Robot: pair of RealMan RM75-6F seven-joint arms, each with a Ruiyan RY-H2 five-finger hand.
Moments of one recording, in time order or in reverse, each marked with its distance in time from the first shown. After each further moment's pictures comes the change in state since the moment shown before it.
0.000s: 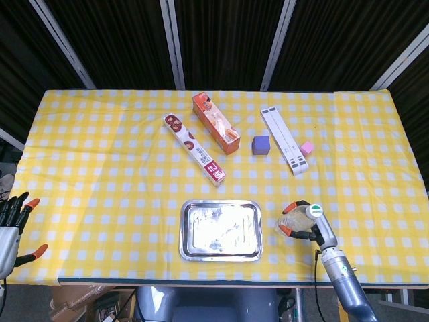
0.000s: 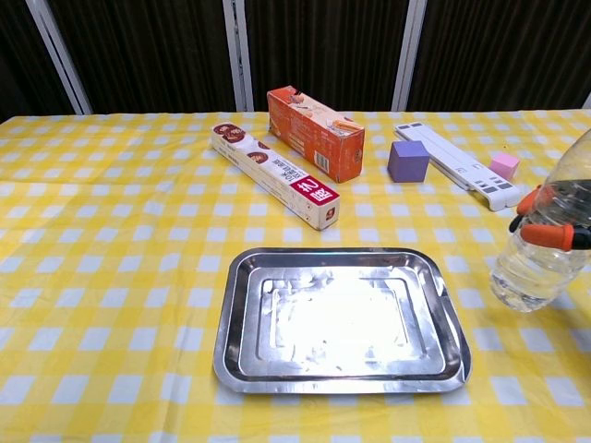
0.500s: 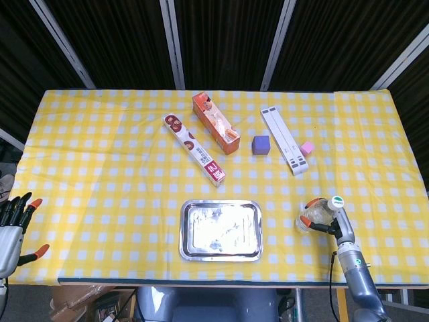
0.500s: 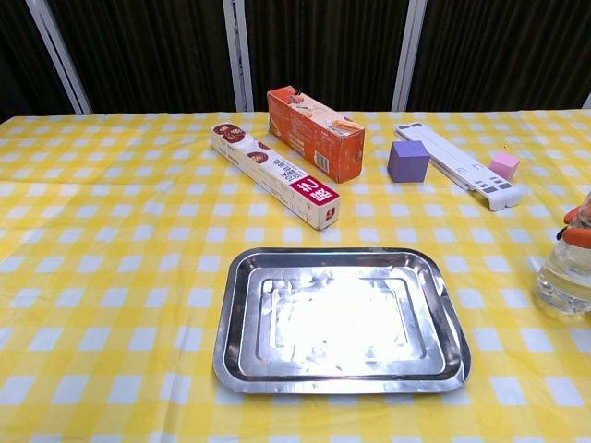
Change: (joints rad) left arm -0.009 -0.009 0.001 -0.004 -0.017 -0.027 0.037; right arm -0.005 -0.015 0.048 0.167 0.169 -0.050 0.069
